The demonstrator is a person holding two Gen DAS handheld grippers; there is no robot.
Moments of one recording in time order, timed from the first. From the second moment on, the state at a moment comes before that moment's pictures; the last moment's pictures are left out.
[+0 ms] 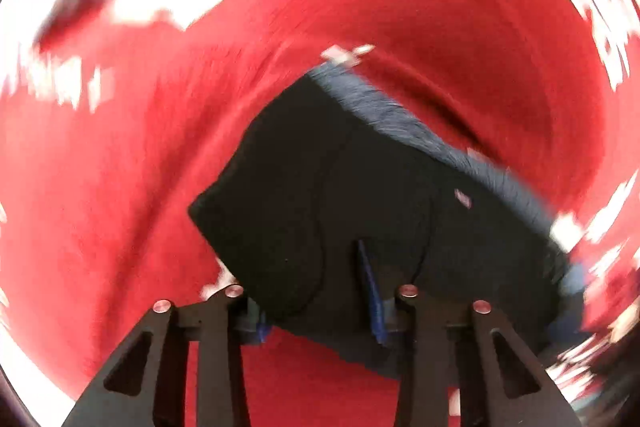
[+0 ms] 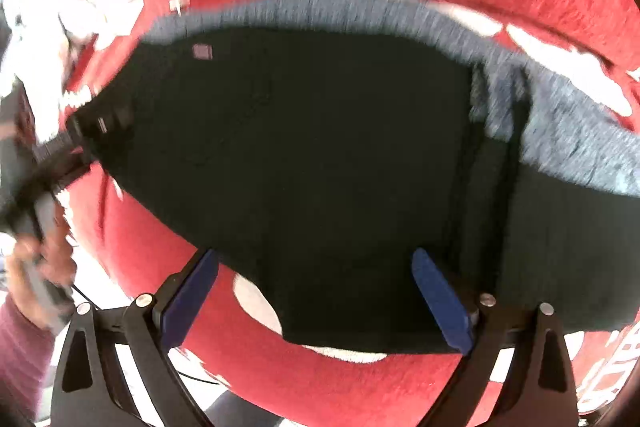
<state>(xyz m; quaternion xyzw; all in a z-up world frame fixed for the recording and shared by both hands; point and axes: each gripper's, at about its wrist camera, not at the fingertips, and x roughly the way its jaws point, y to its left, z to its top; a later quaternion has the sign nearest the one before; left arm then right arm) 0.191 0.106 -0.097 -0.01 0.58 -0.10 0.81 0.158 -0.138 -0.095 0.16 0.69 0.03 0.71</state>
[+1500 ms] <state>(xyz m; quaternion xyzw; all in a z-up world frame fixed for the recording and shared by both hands) 0.085 -0.094 -0.010 0.32 0.37 -0.18 0.86 0.209 -0.199 -0.042 0.41 0.60 0.25 0.64</state>
